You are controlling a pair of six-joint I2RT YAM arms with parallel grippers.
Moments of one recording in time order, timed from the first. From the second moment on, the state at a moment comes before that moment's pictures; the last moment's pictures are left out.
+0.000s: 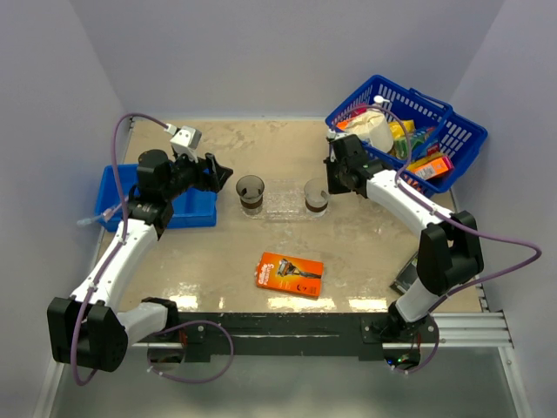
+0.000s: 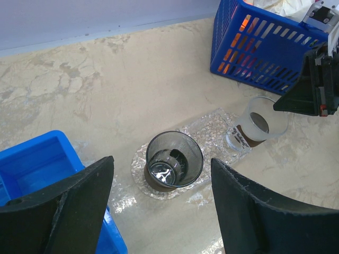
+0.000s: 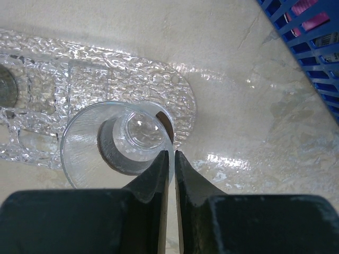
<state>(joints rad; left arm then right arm) -0.16 1.12 0.87 0.02 0.42 -0.14 0.42 1.64 1.27 -0.51 0.11 0.24</state>
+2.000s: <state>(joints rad) -0.16 1.12 0.87 0.02 0.39 -0.14 0.48 1.57 1.26 -0.47 0.22 0.41</state>
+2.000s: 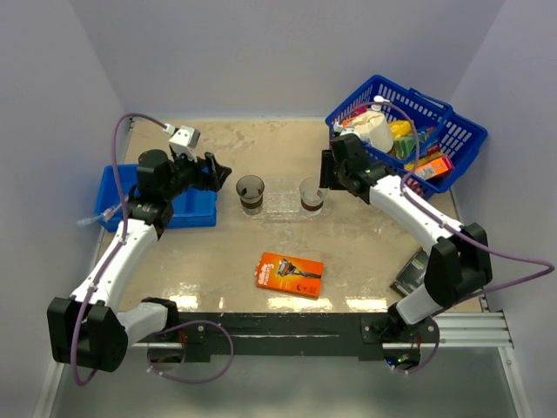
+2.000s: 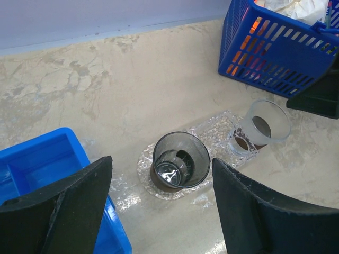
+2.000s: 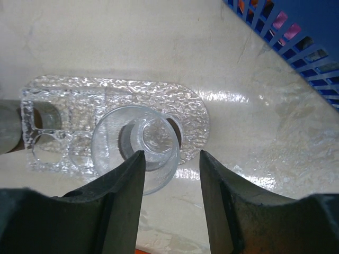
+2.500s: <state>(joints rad) -0.16 1.15 0.87 -0.02 0.35 -0.12 0.45 1.37 1.13 -0.34 0.05 0.39</state>
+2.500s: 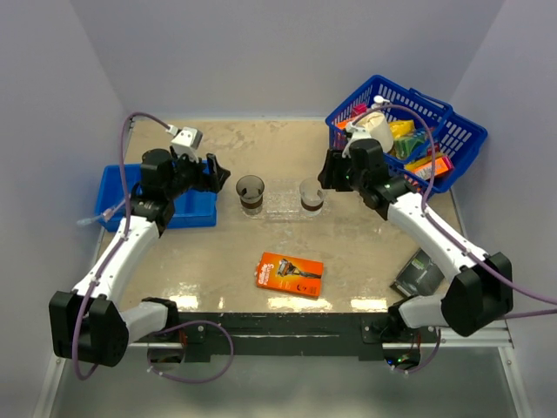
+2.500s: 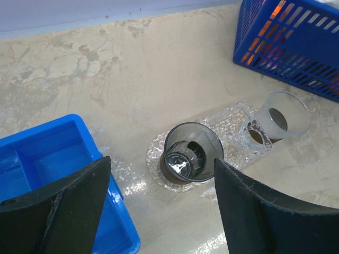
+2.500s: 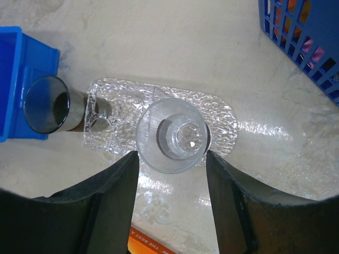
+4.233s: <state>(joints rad) 0.27 1.78 1.20 -0.26 0.04 -0.01 0.41 1.08 1.08 -0.36 -0.05 0.16</state>
